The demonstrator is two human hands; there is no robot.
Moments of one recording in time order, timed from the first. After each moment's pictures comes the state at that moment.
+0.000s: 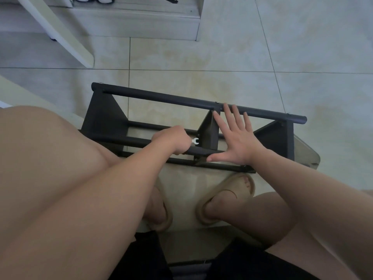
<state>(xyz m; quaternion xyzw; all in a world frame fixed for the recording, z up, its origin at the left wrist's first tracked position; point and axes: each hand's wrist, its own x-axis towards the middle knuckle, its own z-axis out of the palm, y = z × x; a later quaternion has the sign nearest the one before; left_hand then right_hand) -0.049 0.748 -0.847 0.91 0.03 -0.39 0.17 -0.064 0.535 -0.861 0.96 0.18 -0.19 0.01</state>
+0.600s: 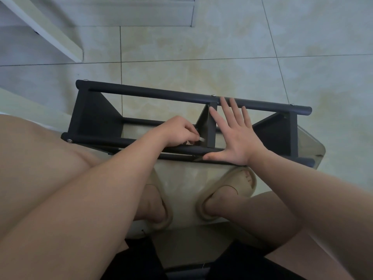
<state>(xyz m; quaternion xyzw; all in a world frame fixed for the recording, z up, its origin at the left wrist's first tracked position) -0.025 0.744 -0.874 0.82 -0.03 -0.39 0.41 -0.067 0.532 -0.864 0.97 0.19 -0.17 -0.05</state>
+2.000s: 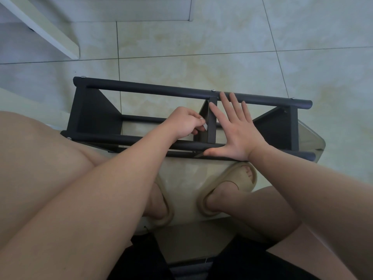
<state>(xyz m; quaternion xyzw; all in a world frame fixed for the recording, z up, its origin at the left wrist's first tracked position) -0.024 0.725 -0.875 0.76 0.09 -0.35 0.54 -0.068 0.532 -0.866 0.97 0.19 -0.15 -0.07</state>
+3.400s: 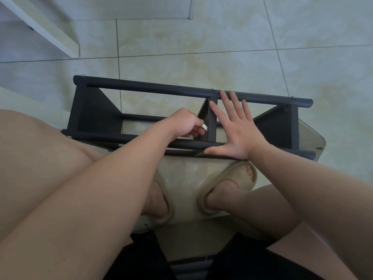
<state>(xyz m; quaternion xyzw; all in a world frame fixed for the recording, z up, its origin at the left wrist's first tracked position) -0.022 0.725 -0.872 0.75 0.08 -0.42 0.51 -0.068 0.533 -0.864 0.97 0.19 -0.16 -0.05</state>
